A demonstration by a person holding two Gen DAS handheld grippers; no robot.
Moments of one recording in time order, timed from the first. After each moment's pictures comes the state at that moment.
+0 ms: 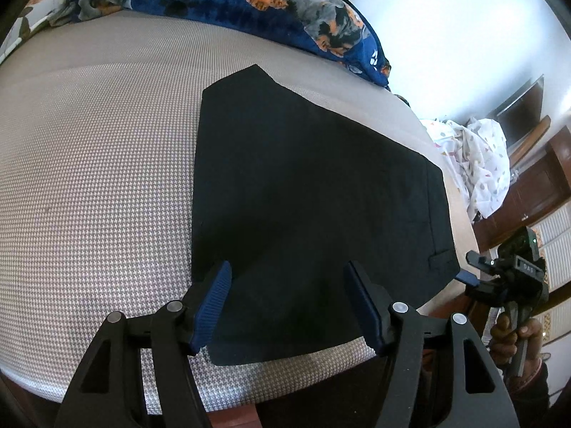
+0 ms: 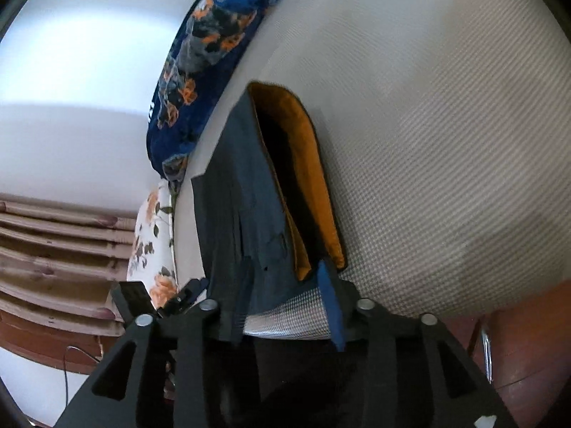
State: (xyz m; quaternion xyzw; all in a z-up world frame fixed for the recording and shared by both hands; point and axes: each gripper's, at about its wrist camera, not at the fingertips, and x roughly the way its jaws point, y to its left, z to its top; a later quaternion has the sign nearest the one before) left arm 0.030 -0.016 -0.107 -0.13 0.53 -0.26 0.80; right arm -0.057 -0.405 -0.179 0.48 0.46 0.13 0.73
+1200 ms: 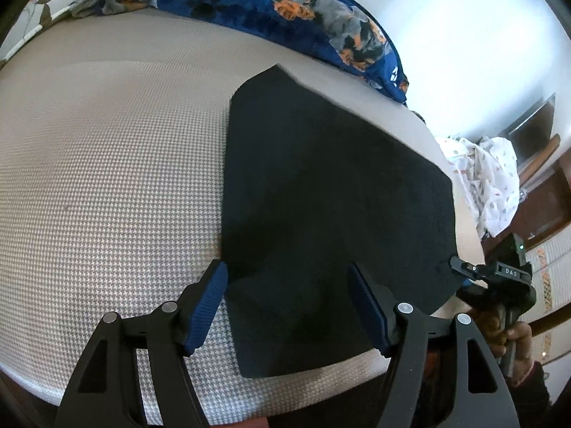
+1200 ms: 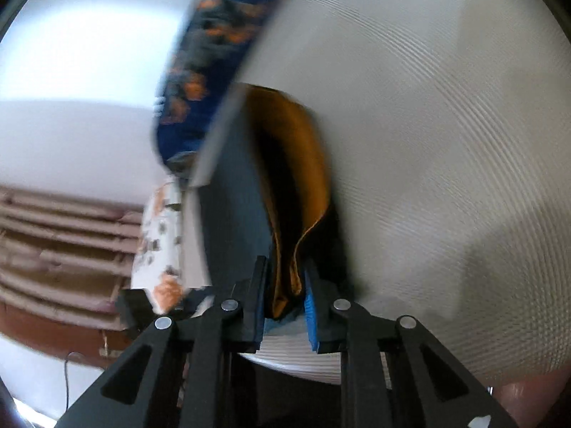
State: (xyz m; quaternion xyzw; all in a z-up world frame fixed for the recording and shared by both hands) left arm 0.037 0.001 -0.118 -0.15 0.52 -0.22 0.81; right arm -0.029 -0.402 -0.215 0.49 0.47 0.16 0.71
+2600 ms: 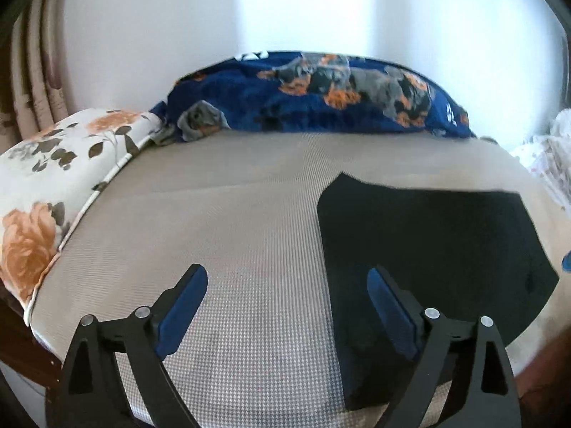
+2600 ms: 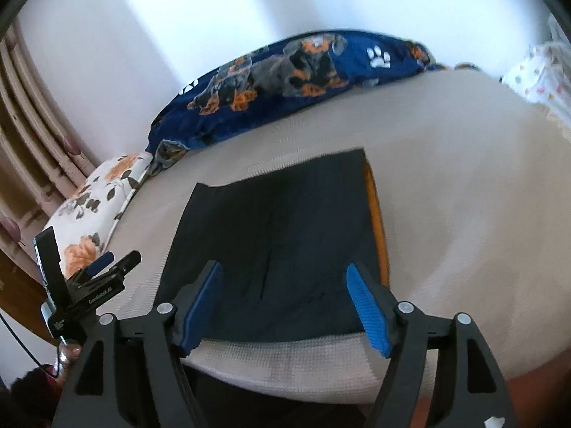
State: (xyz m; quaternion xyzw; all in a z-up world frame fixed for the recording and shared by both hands) left arm 0.015 0.002 -0.065 0.03 0.35 -0.04 0.94; right arm -0.060 -0.318 -0.098 0.21 0.38 0.09 0.90
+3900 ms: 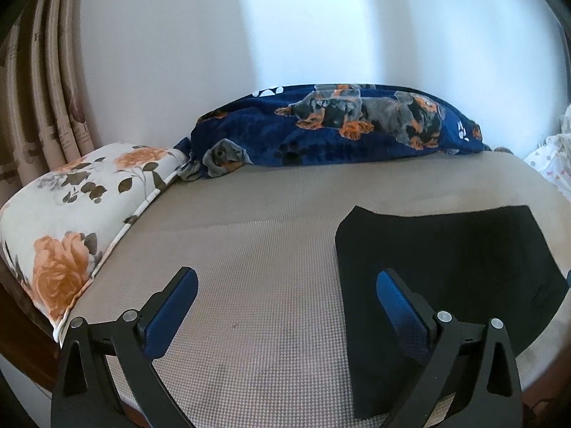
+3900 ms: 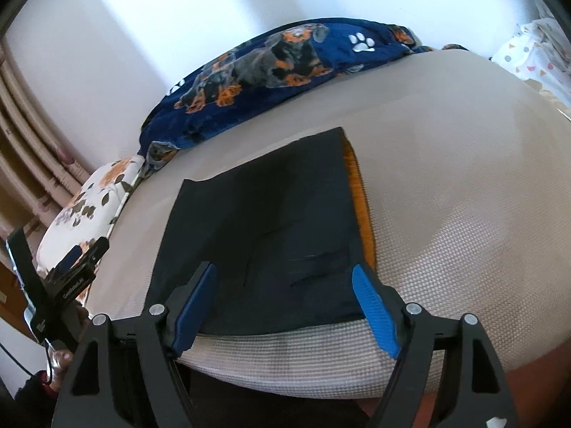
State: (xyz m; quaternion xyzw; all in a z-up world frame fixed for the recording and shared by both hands) left arm -0.002 -0.008 -0.043 0.07 0.30 0.01 0.95; right arm -0.061 -0.329 -0.119 0.23 0.39 0.07 0.89
